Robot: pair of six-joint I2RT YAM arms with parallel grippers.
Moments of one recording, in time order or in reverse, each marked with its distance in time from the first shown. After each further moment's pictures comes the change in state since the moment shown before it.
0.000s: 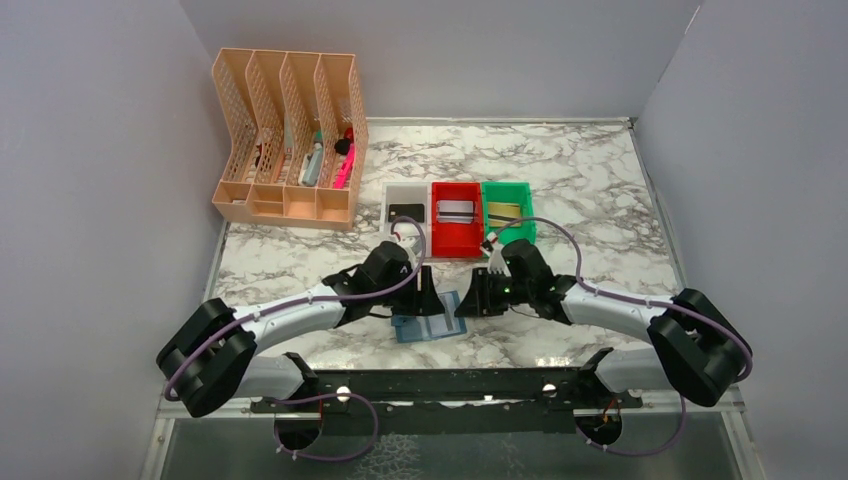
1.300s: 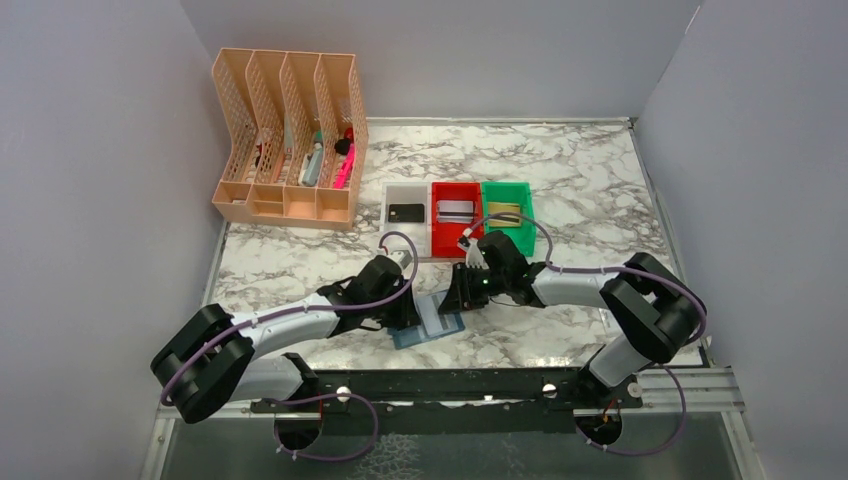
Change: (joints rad) left arm -0.001 -0.037 -0.108 -0.053 -0.104 0.028; right arm 0.037 0.275 0.145 0.081 -0.055 0.004
